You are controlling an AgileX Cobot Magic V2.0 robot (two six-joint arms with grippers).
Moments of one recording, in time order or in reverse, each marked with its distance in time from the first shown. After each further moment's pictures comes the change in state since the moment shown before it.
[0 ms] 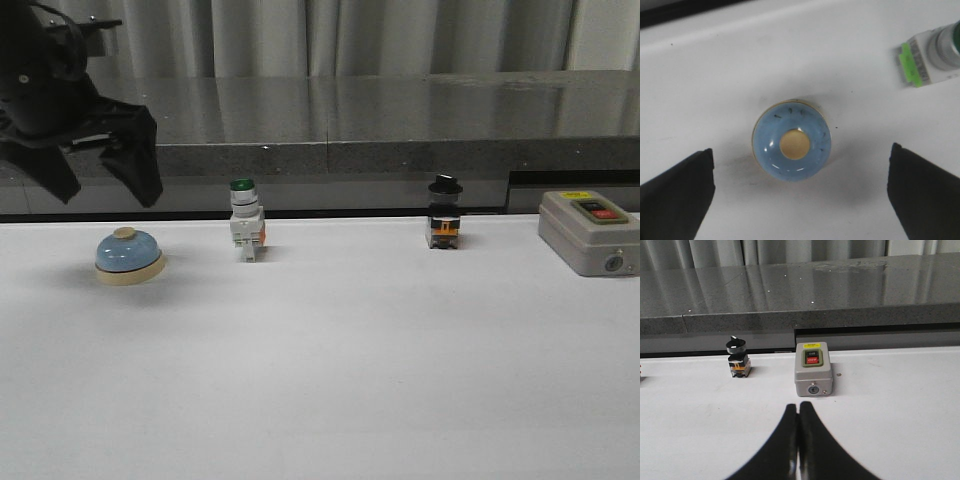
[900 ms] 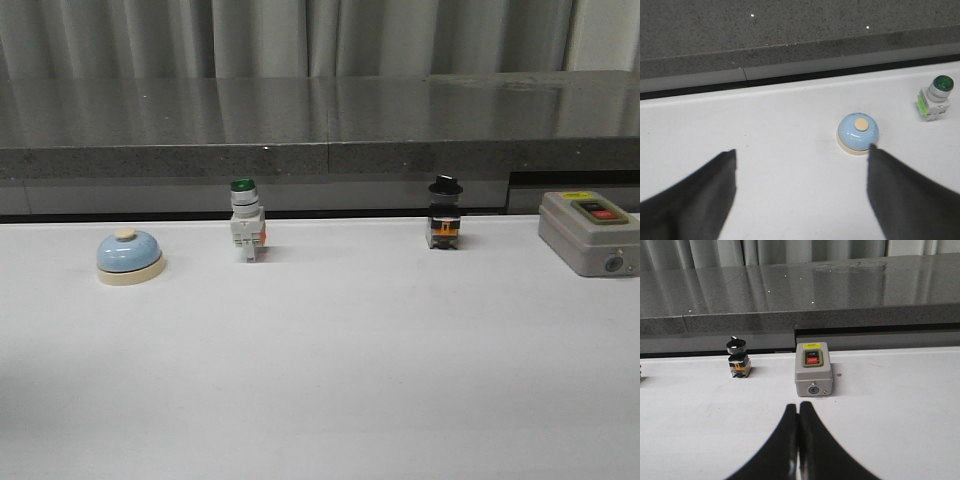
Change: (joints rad) left arm 0.170 -0.817 0.538 0.061 -0.219 -0.035; right arm 0.000 0.000 0.000 0.000 0.000 0.000
